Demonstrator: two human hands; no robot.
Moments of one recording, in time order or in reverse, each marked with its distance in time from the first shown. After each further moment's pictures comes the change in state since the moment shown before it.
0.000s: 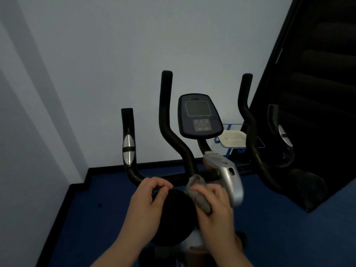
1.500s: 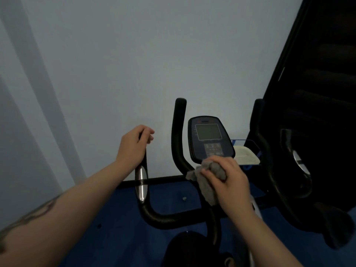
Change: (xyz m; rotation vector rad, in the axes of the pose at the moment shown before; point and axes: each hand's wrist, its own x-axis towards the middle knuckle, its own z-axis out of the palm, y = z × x) left_hand 0.220 -0.006 -0.073 0.107 0.175 0.253; right_hand 0.135 -0.014 0.007 -0.004 0.030 0.054
